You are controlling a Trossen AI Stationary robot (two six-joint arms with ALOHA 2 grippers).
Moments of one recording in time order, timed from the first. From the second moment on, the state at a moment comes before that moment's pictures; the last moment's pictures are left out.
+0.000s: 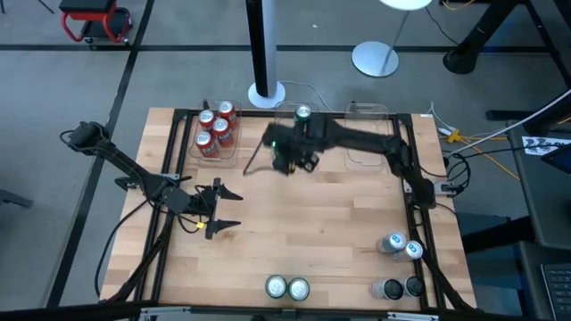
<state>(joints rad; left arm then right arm) -0.54 0.88 0.25 0.38 -0.53 -0.28 -0.10 2.17 2.35 -1.31 0.25 -1.21</state>
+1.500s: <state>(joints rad) -0.54 0.88 0.25 0.39 -0.54 -0.26 -0.44 2.17 1.93 -0.79 0.16 -1.14</state>
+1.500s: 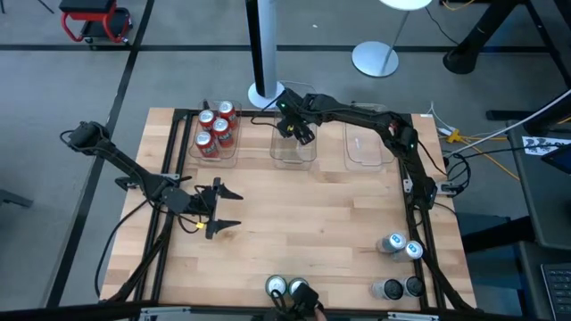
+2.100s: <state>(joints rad) -0.54 0.91 0.25 0.40 -0.54 -0.26 -0.44 2.18 1.94 -0.74 0.18 -1.15</state>
